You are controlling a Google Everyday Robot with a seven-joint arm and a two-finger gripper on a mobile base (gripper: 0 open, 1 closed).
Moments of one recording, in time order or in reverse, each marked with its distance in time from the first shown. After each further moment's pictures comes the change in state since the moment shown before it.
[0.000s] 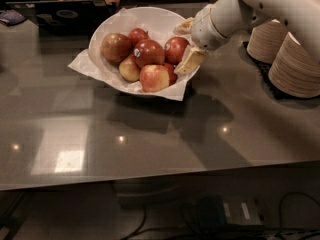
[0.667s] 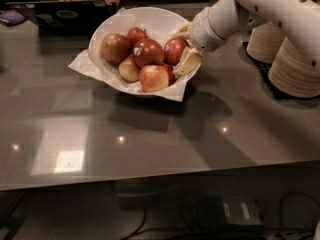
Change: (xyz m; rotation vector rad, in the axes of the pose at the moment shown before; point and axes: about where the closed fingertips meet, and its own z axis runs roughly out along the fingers) arm 0.006 -0.002 0.012 -0.013 -0.002 0.023
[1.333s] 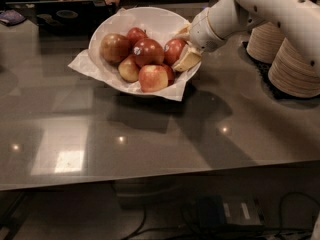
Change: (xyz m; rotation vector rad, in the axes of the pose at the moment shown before) arm 0.001 0.000 0.003 -0.005 0.001 0.008
